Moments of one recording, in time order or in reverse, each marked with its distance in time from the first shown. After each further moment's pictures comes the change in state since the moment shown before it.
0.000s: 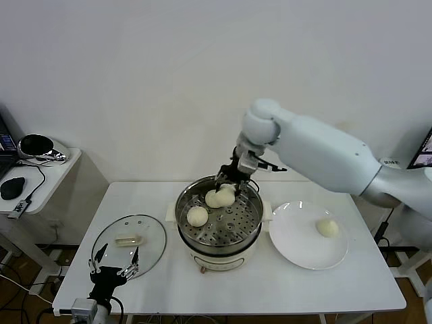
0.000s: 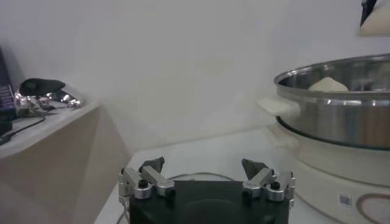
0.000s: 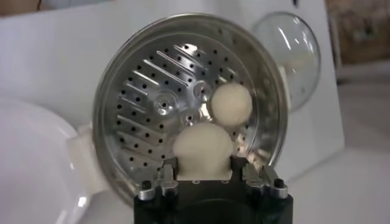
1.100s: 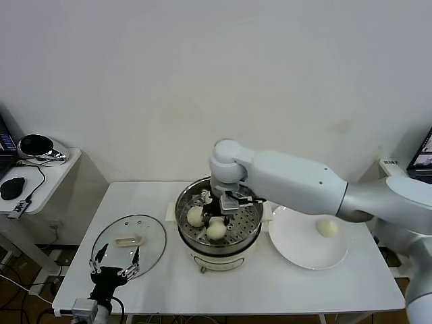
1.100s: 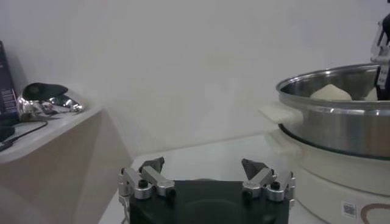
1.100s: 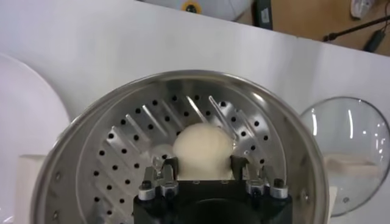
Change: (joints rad) left arm 0.002 -0.002 0.004 0.004 -0.003 -0.005 0.000; right arm -0.076 0.076 -0.108 0.097 -0.127 0.025 0.012
